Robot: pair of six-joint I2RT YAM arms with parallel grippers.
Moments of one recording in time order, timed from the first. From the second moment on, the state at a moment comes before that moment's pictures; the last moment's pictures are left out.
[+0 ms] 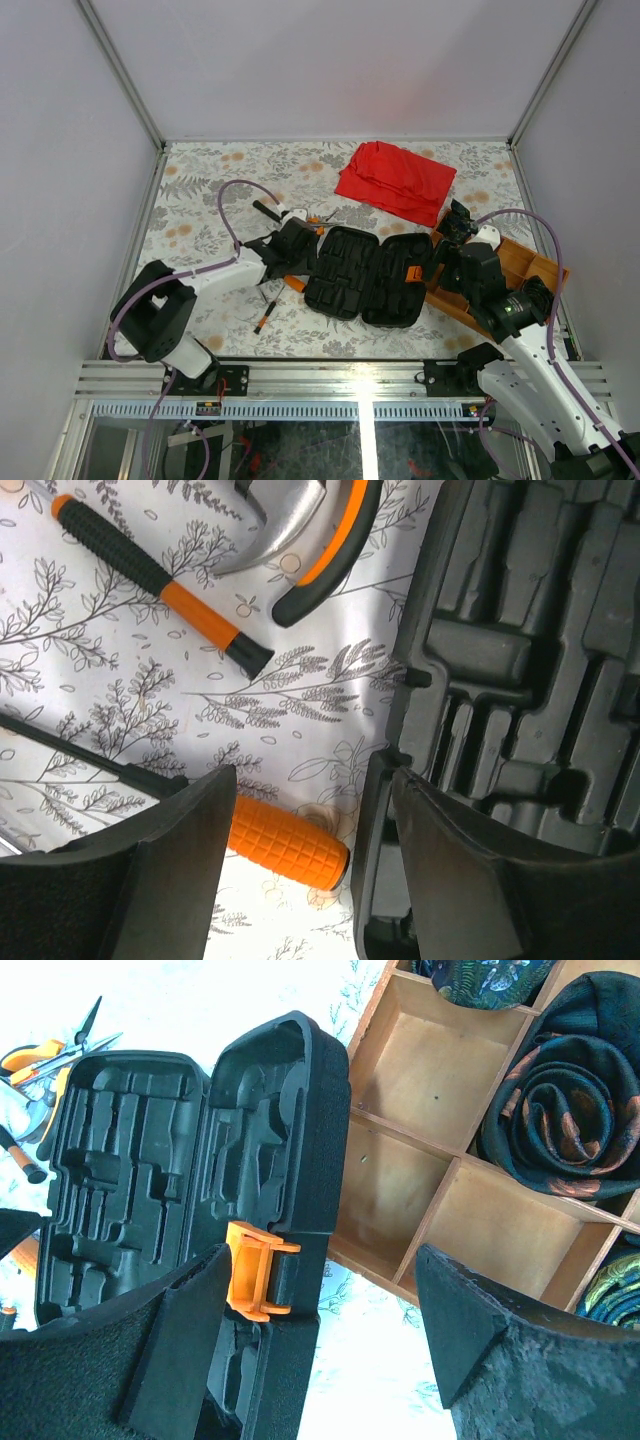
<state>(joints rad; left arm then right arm) -0.69 1.54 0.85 -0.27 -0.22 -0.57 0.39 0.64 0.59 -0.60 0.21 0.57</state>
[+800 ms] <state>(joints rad) -0.67 1.65 0.86 -0.10 -0.07 -0.58 0.39 0.64 0.58 -0.60 0.19 0.57</state>
